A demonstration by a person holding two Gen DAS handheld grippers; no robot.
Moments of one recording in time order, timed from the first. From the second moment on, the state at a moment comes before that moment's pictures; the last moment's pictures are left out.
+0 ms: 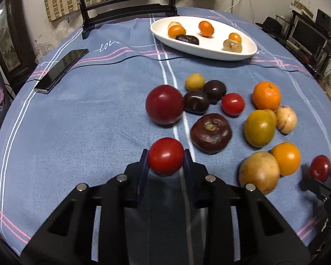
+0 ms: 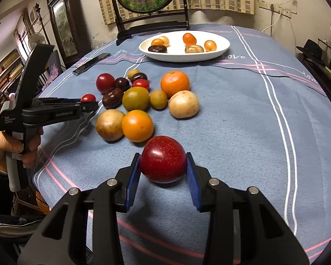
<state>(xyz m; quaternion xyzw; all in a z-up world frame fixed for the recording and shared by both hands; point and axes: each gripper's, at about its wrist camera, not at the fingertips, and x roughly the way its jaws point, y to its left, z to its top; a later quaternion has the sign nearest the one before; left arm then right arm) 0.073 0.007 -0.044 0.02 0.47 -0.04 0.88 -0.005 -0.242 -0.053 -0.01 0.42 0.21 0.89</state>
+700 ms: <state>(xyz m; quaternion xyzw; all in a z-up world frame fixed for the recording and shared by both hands) 0.173 -0.015 0.062 0.01 0.40 -0.08 0.91 0.124 -0.246 0.041 -0.01 0.30 0.19 0.93</state>
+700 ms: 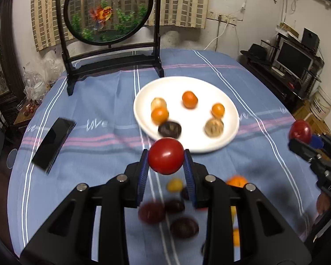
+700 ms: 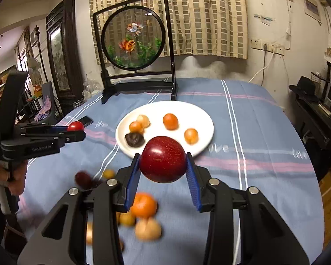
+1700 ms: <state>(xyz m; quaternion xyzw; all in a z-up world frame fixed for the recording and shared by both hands) 0.304 -0.043 -0.006 -0.03 0.46 -0.09 0.88 0.266 -0.207 -0.028 -0.03 0.38 0.18 0.91</state>
